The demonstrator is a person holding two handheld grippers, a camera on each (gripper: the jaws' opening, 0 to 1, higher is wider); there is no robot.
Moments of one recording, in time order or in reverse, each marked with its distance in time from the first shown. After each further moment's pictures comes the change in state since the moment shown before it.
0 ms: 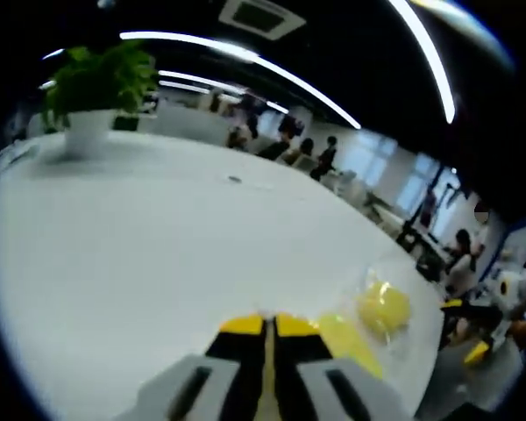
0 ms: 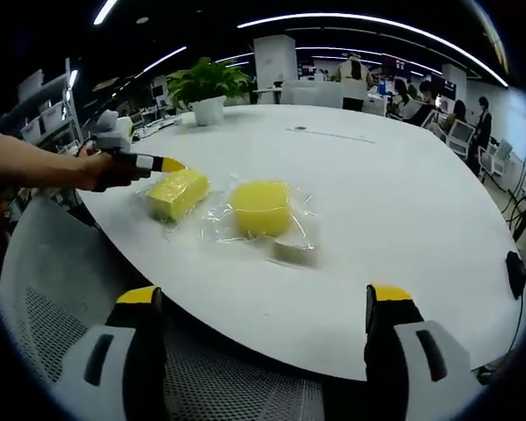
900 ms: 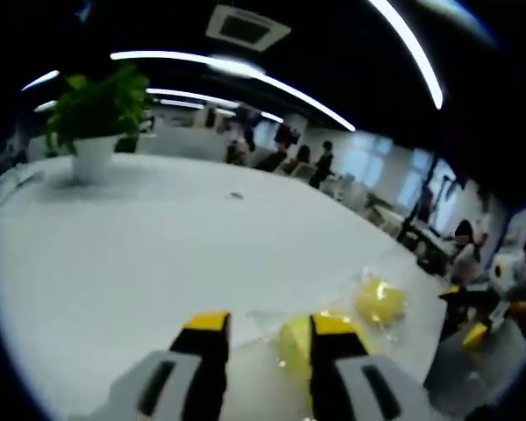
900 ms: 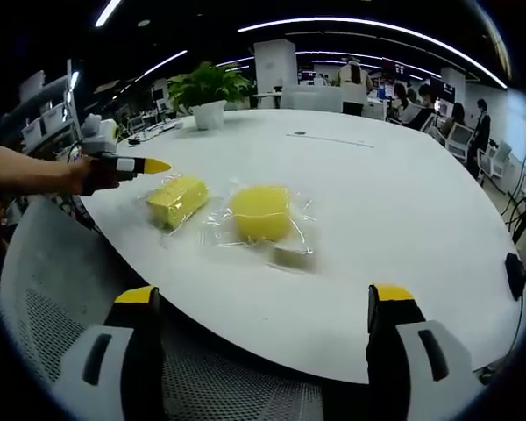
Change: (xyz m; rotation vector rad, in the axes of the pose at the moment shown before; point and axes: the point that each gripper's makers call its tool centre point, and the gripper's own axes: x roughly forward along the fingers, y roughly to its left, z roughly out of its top) left arm -0.040 -0.006 0.011 0.090 -0.066 0.015; right arm -0.002 0.000 0.003 -0.001 -0.028 -0.002
